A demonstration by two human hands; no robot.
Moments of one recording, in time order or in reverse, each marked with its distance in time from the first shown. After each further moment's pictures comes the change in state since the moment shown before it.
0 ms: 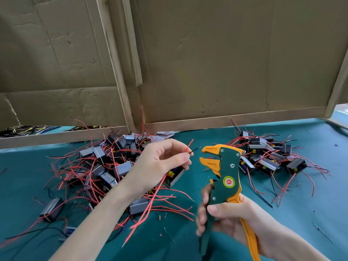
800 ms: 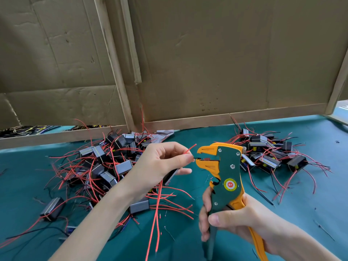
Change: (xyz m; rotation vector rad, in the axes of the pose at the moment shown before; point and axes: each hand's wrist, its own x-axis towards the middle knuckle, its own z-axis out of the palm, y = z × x) left_hand -0.001 0.002 0.005 -0.126 -0.062 -0.091; right_hand -0.009 -0.006 -0.010 -0.269 -0.129 -0.033
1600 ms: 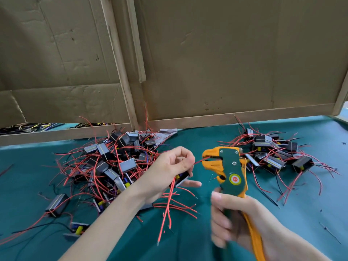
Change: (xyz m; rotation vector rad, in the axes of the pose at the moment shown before) left_hand 0.004 -0.022 0.008 -0.181 -0.015 -0.129; right_hand 0.008 0.007 0.023 0.317 0.293 0.084
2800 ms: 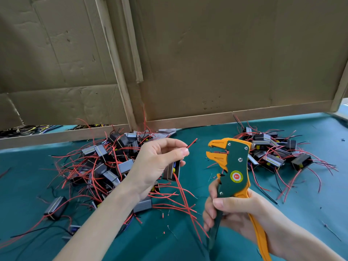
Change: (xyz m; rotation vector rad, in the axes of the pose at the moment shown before) left_hand 0.001 0.015 -0.008 0.056 0.249 0.102; right_hand 0.007 -0.010 -0.017 -0.068 -0.185 -0.094
